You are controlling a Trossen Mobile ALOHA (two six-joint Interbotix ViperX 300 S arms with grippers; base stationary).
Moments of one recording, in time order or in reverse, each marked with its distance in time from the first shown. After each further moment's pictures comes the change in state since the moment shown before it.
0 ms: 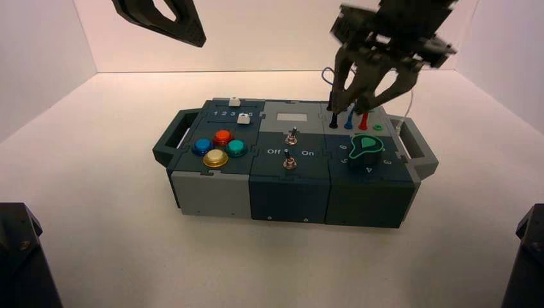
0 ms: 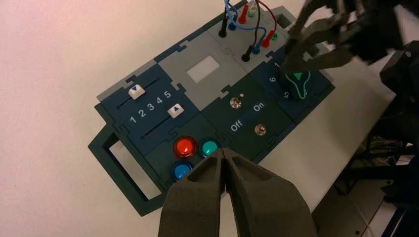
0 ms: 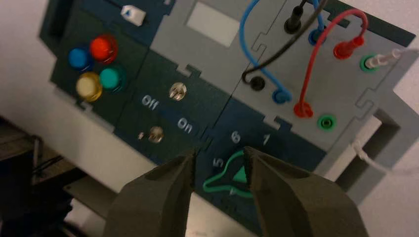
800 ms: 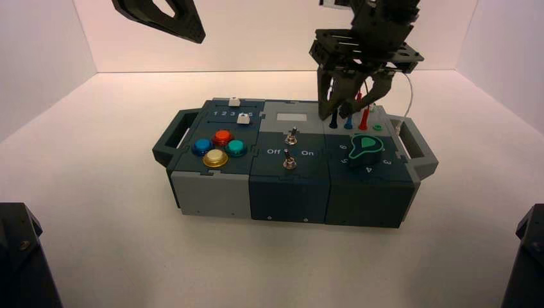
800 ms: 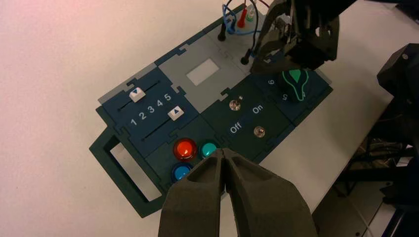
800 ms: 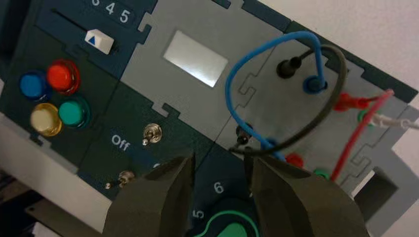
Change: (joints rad) left arm 0.000 -0.012 0.000 0.000 0.002 0.005; right arm 0.003 0.169 -0.091 -0.080 -0.061 0.002
